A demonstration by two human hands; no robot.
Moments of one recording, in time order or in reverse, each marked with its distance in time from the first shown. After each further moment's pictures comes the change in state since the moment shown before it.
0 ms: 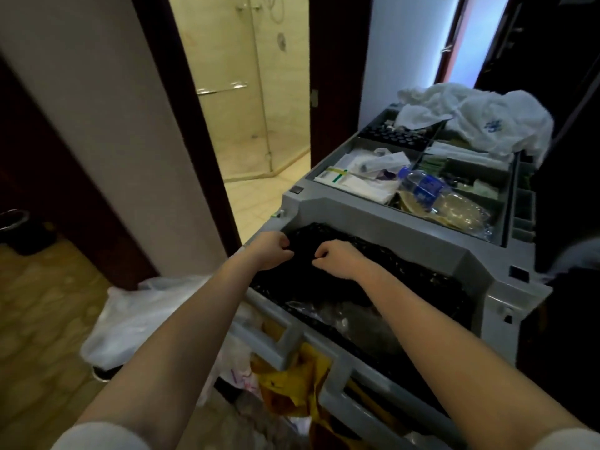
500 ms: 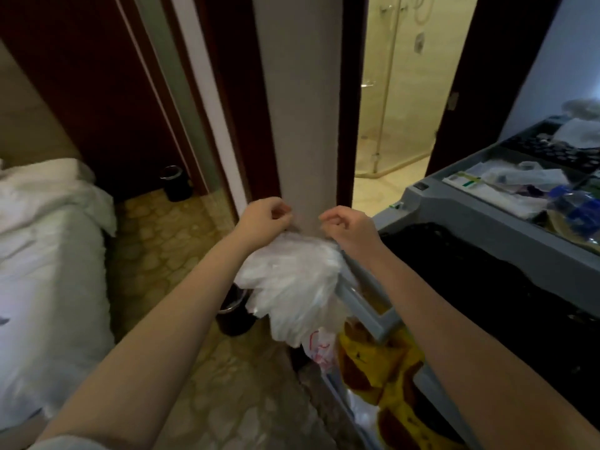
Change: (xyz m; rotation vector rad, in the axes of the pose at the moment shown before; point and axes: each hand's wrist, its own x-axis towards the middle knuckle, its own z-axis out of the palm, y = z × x) left_hand -0.205 -0.127 -0.065 -0.318 0.571 -0.224; right_hand -0.034 -0.176 0.077 0.486 0.163 -0.491
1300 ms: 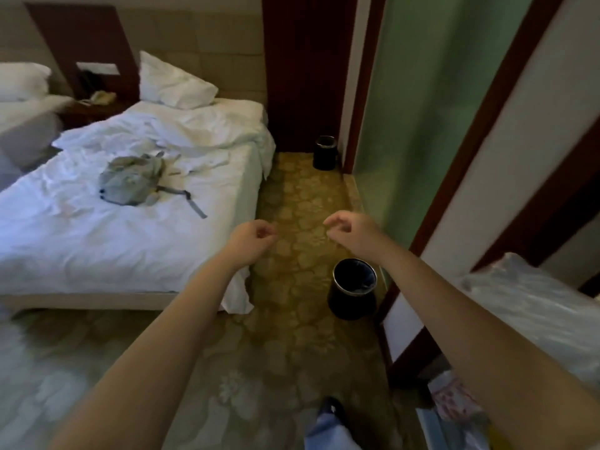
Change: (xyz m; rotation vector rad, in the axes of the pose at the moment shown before) left_hand -0.239 -0.362 -0.230 -0.160 0.247 -0.585; right_hand -0.006 -0.213 0.398 -0.147 -0.711 -0.232
